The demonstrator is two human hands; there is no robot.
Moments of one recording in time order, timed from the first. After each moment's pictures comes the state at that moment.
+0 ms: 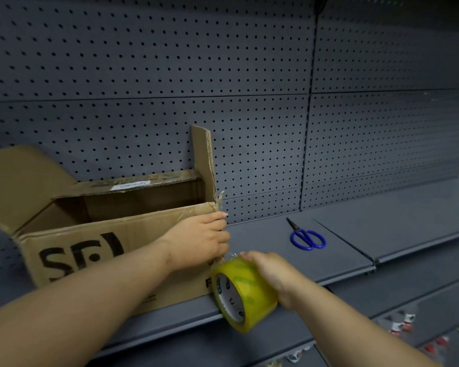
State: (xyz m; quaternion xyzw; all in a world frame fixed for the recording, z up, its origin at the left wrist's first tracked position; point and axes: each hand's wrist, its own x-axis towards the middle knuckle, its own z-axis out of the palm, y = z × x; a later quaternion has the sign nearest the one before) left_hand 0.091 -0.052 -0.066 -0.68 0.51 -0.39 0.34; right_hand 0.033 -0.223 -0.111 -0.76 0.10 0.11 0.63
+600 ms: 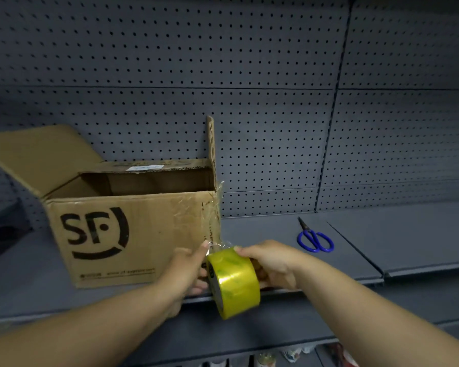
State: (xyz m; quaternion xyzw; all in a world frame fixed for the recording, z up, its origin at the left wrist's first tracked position) left_hand 0.005 -0.085 -0.118 -0.76 -0.17 -0.01 -0.62; right_hand 0.032 -0.255 -0.089 -0.75 -0.04 0.30 0.59
